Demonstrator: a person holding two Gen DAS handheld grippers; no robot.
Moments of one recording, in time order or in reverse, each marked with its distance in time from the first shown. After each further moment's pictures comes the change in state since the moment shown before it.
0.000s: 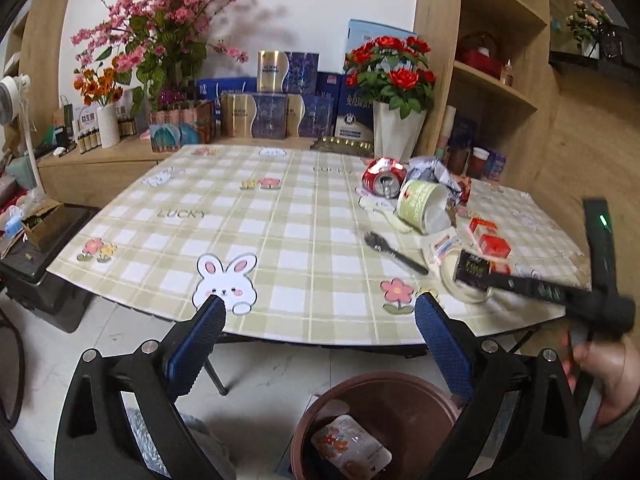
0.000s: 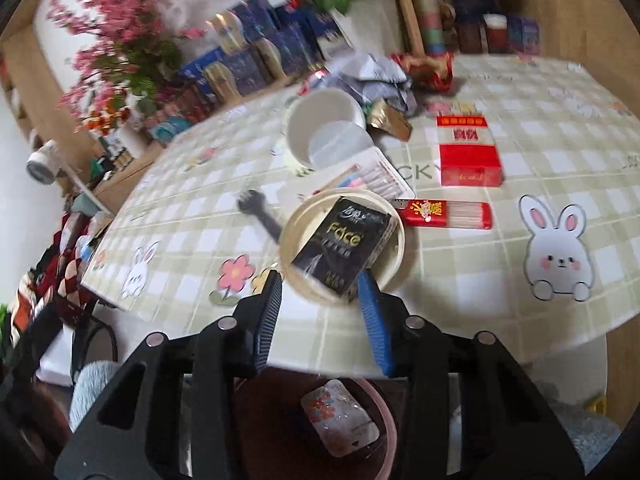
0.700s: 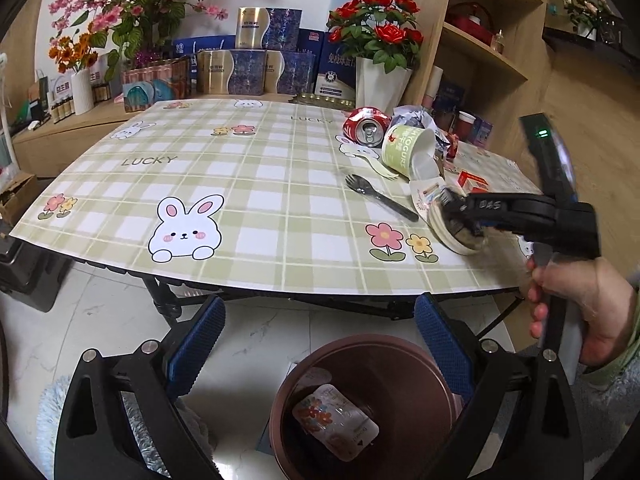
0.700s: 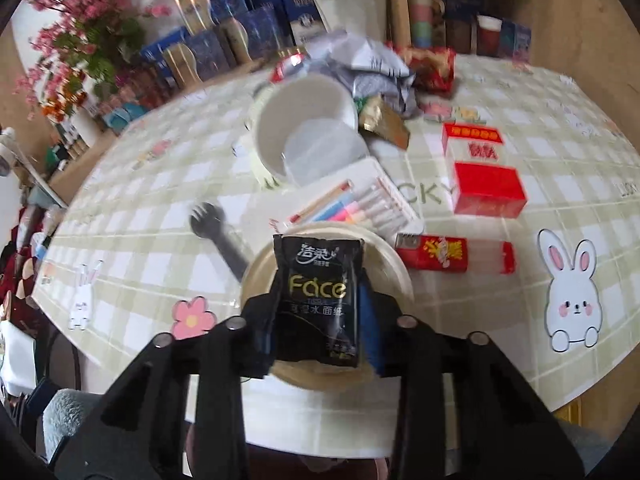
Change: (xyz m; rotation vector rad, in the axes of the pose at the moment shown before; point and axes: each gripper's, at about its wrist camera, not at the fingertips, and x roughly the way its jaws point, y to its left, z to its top) left arm 0.033 -0.003 -0.036 -0.005 0.124 -0.088; right arm 0.041 0.021 0.023 -0.045 -0.010 -0.151
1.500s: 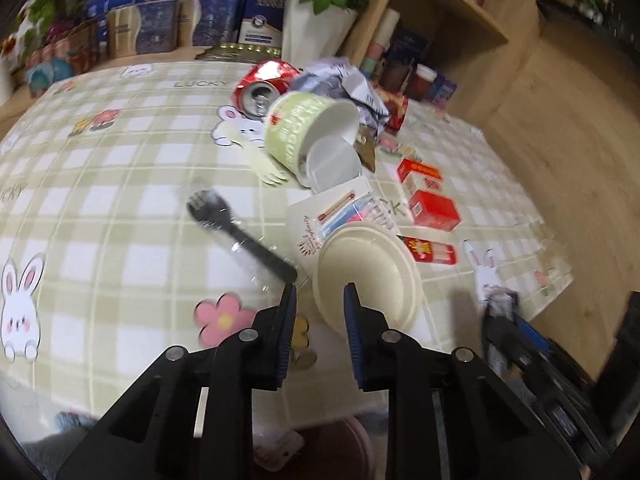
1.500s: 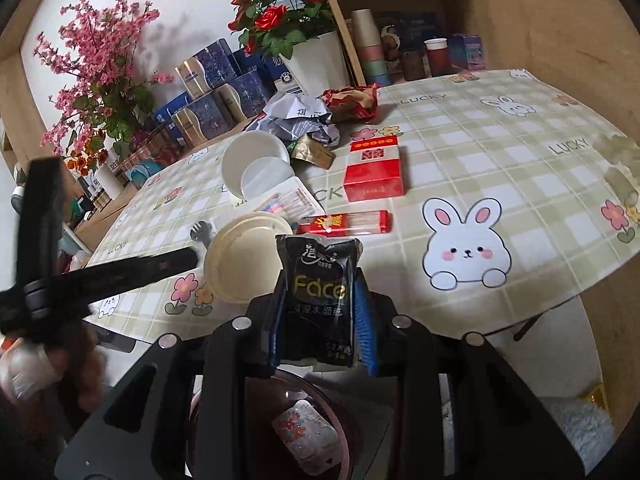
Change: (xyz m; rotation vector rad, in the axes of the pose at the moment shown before) left arm 0.126 -0.110 0.084 0.037 0.235 -0.169; right arm -0.075 -0.089 -0.055 0.111 -0.167 0.084
